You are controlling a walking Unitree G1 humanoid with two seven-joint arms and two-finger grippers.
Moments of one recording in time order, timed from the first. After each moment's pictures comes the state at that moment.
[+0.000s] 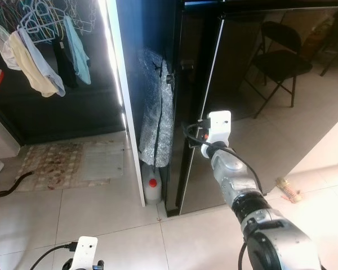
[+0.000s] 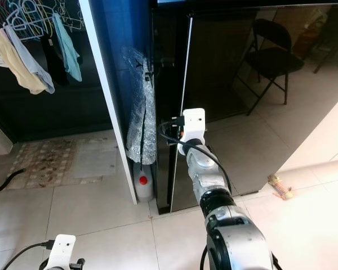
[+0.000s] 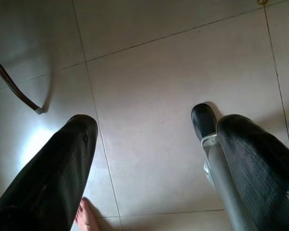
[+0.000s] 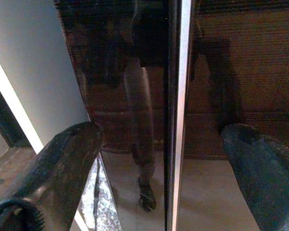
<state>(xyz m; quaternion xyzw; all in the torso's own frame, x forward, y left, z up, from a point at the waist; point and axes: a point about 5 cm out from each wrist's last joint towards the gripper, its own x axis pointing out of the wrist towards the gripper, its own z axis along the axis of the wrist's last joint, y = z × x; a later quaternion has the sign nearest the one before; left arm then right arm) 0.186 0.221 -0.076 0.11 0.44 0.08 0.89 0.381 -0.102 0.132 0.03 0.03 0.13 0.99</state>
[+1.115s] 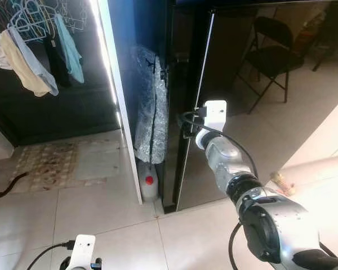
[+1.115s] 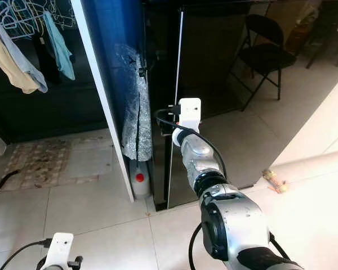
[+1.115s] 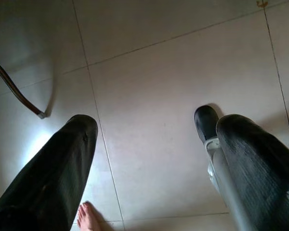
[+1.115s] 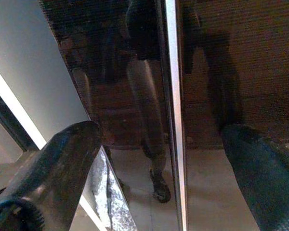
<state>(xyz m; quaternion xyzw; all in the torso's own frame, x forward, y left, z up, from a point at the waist) 0.191 0.225 -0.073 0.11 0.43 0.09 0.89 0.395 -0.092 0.148 0.07 0.04 0.15 0.99</state>
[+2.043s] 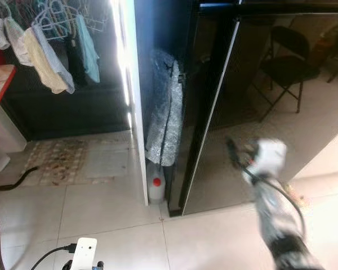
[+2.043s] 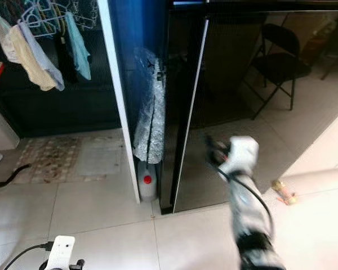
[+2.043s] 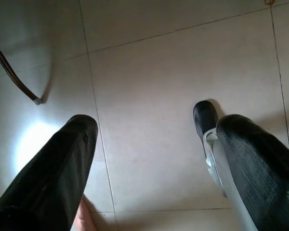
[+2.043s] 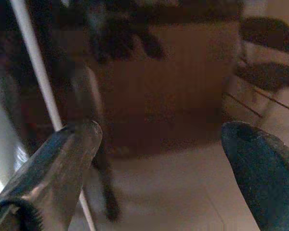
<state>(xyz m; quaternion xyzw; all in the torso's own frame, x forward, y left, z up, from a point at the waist) 0.184 0.221 -0.077 0.11 0.44 0.08 0.89 0.320 -0.213 0.080 0.03 0.00 0.01 1.00</state>
